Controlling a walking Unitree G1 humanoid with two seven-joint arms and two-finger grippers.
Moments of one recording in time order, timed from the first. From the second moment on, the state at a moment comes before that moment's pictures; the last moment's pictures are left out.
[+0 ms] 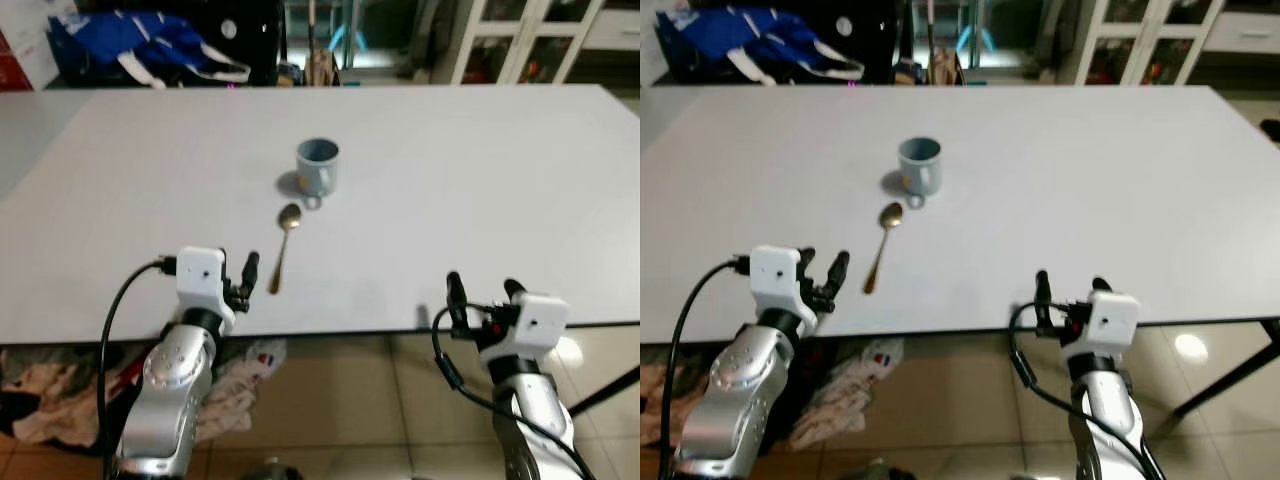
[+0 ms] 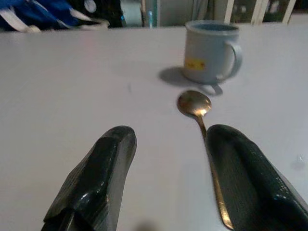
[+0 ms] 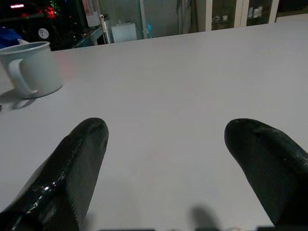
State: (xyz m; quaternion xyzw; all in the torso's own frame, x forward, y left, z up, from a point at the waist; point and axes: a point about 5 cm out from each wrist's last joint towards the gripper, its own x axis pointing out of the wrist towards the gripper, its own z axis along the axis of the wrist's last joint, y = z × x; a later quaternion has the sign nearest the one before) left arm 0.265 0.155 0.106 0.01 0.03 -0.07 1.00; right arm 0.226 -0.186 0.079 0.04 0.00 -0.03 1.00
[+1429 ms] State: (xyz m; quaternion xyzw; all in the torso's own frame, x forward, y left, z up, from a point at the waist) left arm 0.271 0.152 0.106 0.02 0.04 -0.06 1.00; right arm 0.229 -0.182 0.075 0.01 0.02 0.00 1.00
